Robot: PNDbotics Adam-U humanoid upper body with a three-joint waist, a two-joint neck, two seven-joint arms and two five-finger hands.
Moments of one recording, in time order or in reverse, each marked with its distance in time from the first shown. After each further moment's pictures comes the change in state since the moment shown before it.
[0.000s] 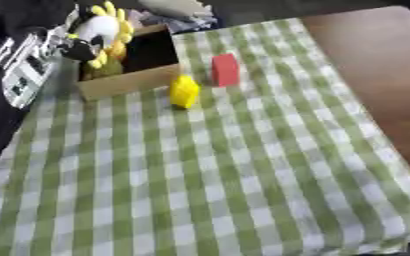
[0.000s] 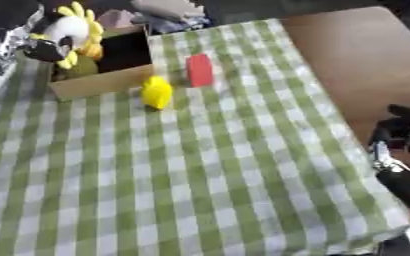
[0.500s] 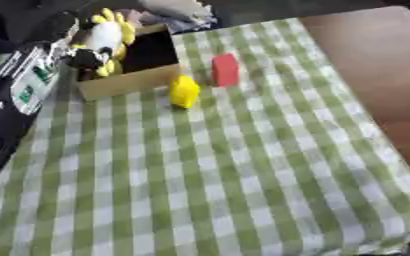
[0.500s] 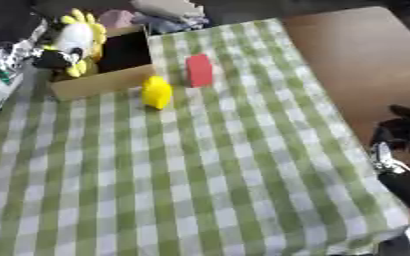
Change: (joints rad) left arm 0.005 -0.013 0.002 0.046 0.060 -0.029 0.033; right arm 0.000 0.000 0.000 0.000 0.000 -0.002 0.002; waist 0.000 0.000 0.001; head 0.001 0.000
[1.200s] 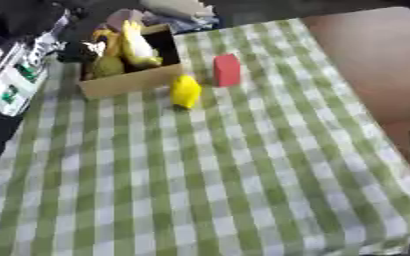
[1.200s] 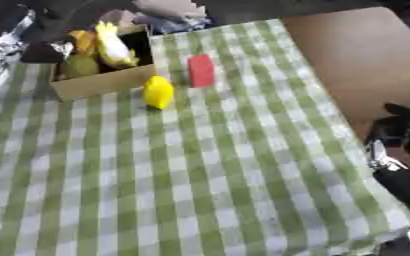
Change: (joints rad) left arm 0.058 0.054 0.035 -0.199 0.194 -0.057 0.008; right arm 0.000 0.000 -0.001 0.000 0.000 -0.001 0.001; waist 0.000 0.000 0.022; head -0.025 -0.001
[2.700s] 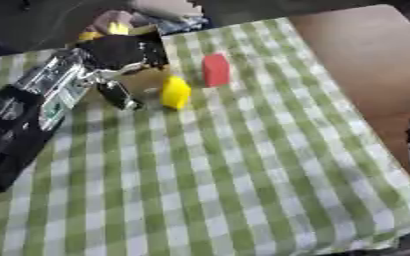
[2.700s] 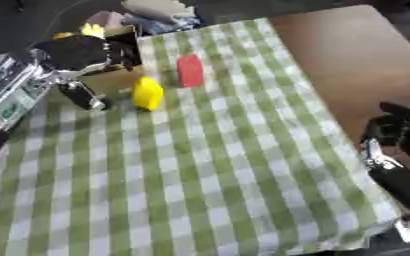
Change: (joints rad) left arm -0.059 -0.124 -0.202 -0.013 -0.517 -0.404 -0.277; right arm -0.004 0.000 0.002 0.000 0.000 -0.004 0.005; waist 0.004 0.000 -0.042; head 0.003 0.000
